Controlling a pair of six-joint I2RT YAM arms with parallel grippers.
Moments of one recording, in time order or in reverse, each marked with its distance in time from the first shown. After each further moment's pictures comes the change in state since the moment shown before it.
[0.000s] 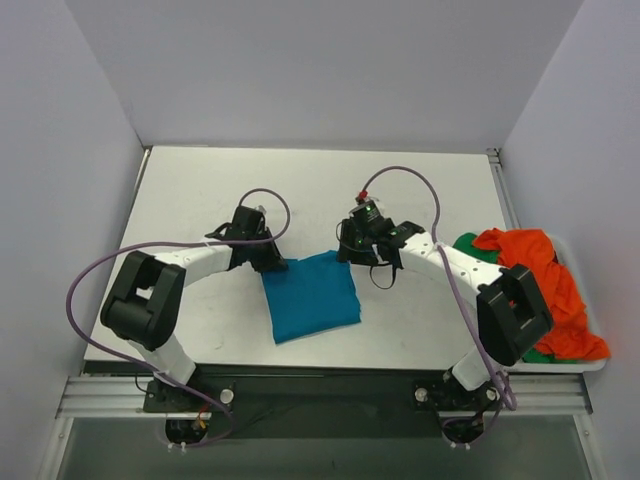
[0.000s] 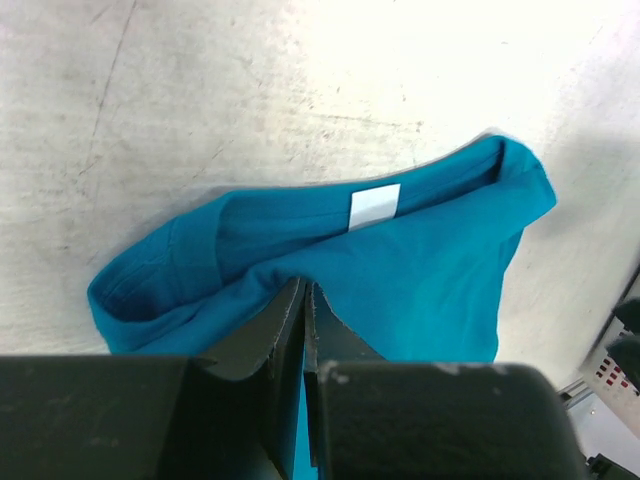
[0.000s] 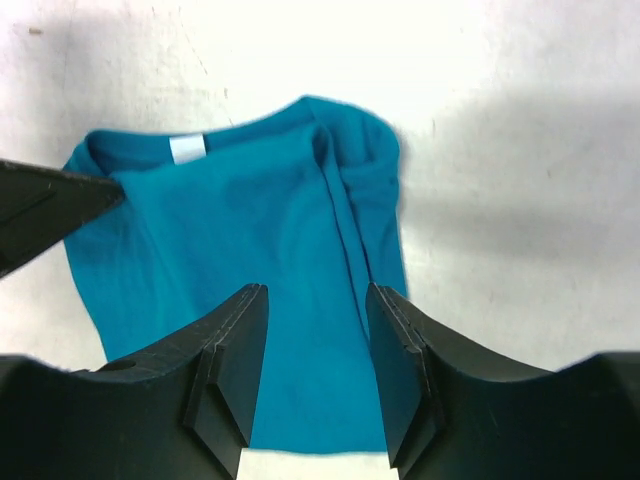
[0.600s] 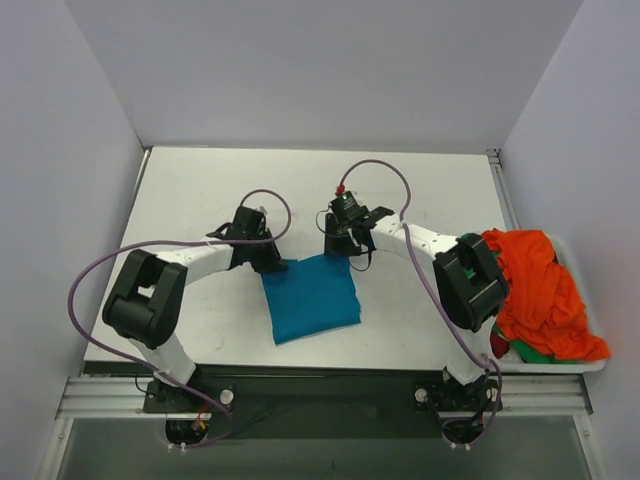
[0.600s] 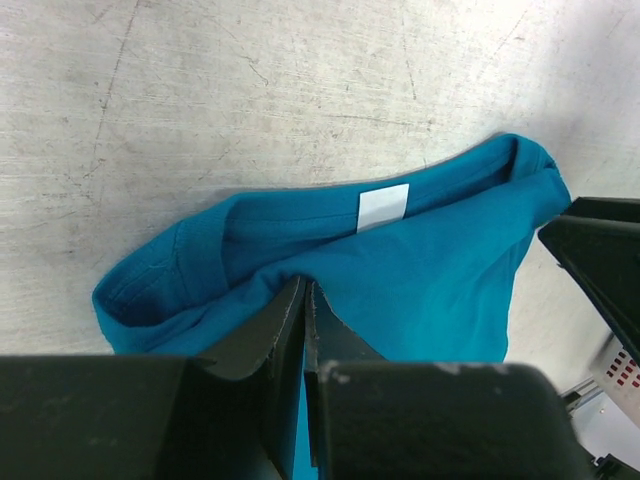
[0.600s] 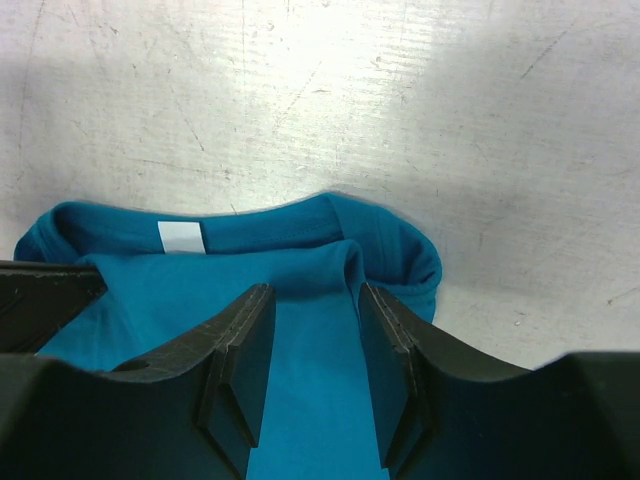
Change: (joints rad) left arm 0.000 0.023 0.023 -0.014 0.001 0.016; right arm 0.001 0.322 0.254 -0.007 -0.002 -0.071
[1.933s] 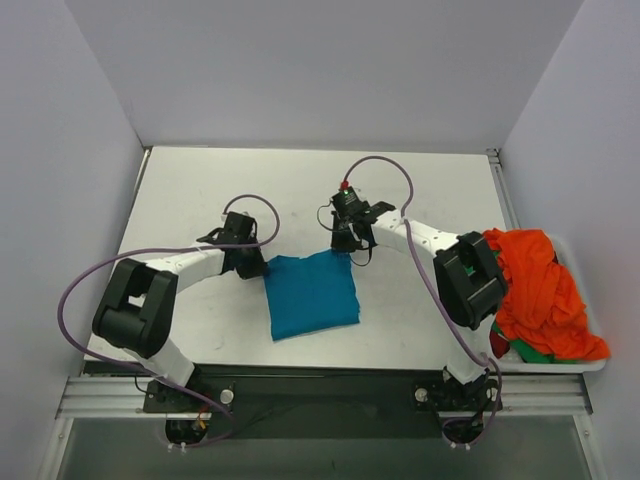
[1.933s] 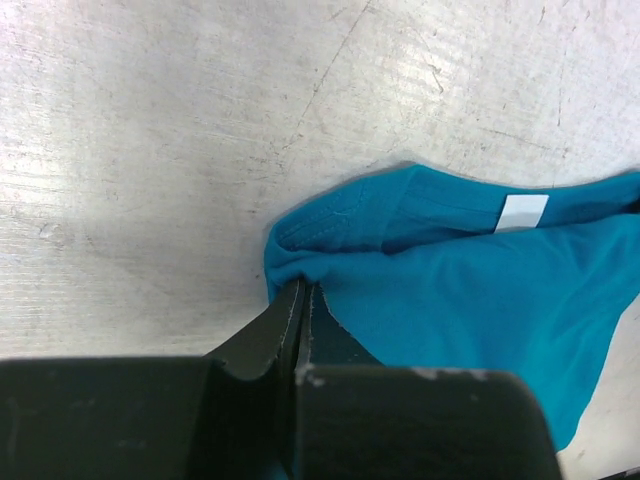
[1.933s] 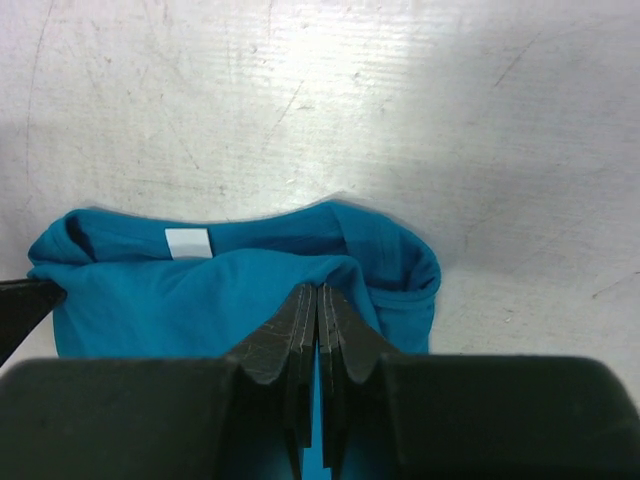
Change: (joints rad) left arm 0.037 -0.076 -0.069 -0.082 -0.172 0.032; right arm -0.018 0.020 0.046 -0.040 0.004 0.038
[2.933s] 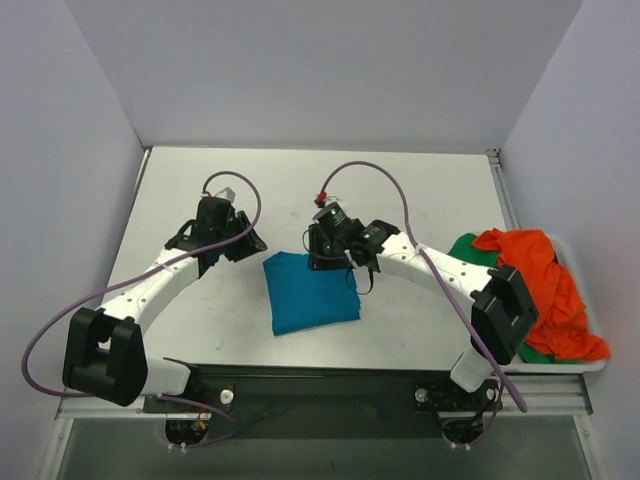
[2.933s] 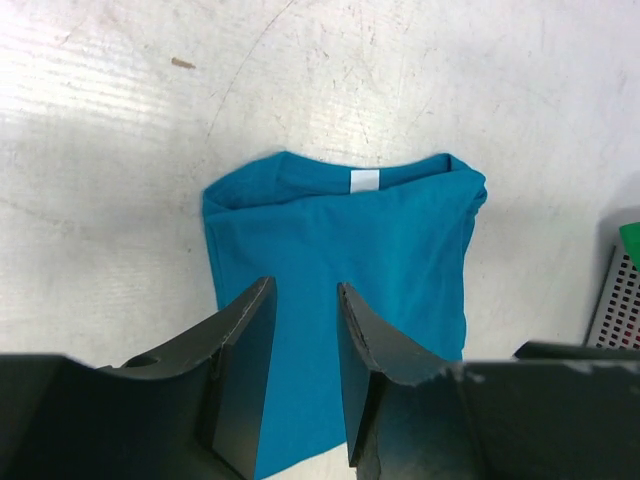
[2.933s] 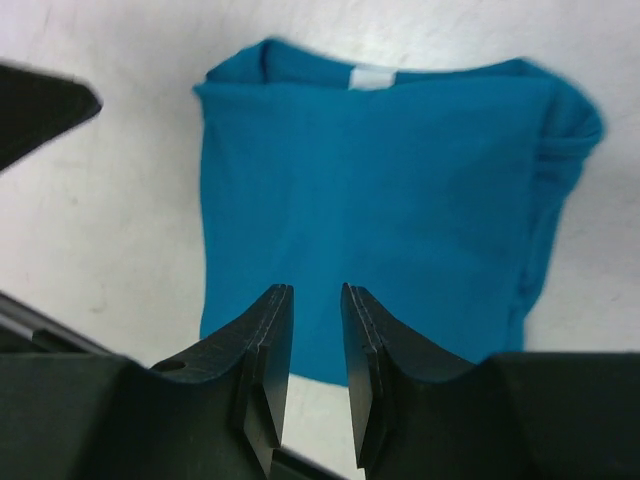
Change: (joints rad) left arm 0.043 -0.252 0.069 -0.073 0.068 0.021; right arm 0.162 -0.255 -0.060 -0.061 -0.001 0.000
